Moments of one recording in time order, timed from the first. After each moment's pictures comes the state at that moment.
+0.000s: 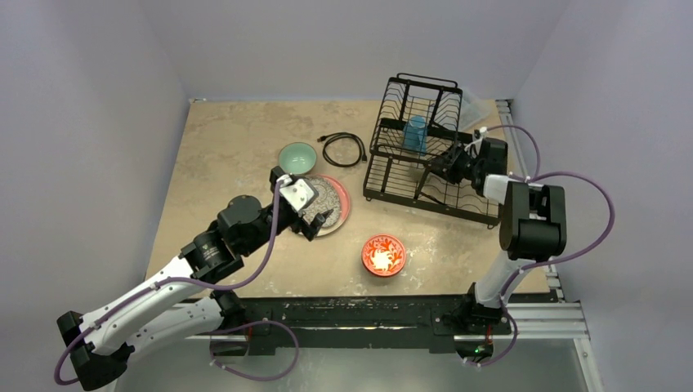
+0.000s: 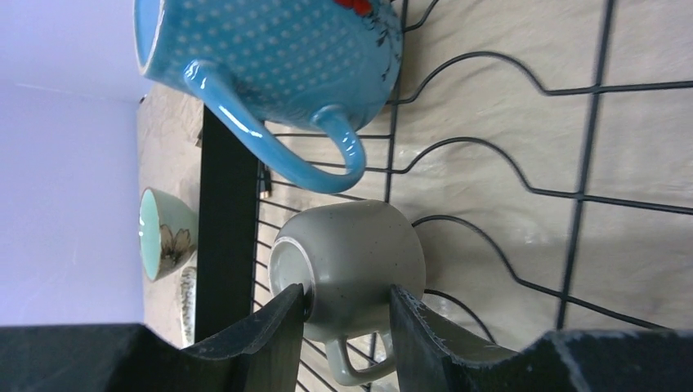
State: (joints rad) left arm -0.88 0.76 0.77 -0.14 -0.11 0.20; right arm -0.14 1.78 0.92 0.23 -0.63 0.63
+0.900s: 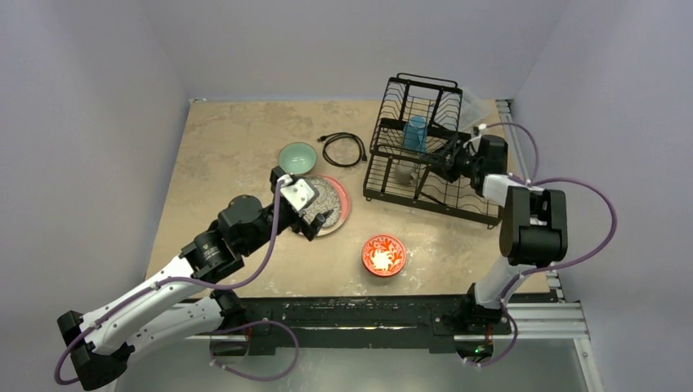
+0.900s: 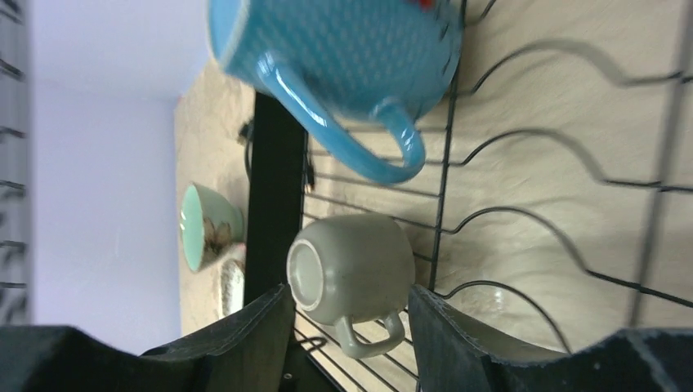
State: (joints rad) left arm -0.88 0.76 0.77 -0.14 -0.11 0.20; right arm -0.08 1.77 0.92 0.25 -0.65 0.72
